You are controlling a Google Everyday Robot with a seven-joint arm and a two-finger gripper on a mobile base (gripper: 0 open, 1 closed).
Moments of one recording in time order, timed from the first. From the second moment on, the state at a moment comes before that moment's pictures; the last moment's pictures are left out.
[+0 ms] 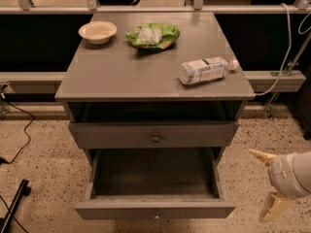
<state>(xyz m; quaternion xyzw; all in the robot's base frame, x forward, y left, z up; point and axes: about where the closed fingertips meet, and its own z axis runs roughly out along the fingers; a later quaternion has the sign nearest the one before) 0.395 -0.271 0.681 -0.70 0.68 0.02 0.23</state>
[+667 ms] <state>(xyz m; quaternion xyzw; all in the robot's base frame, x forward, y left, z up) 0.394 -0.272 0.674 -0.73 0.65 0.02 0.22</state>
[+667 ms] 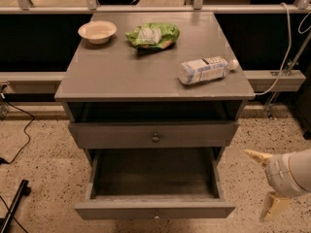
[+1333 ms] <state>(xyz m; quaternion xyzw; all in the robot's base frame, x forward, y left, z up) 0.397 -0.235 0.574 -0.75 0.62 0.07 0.23</state>
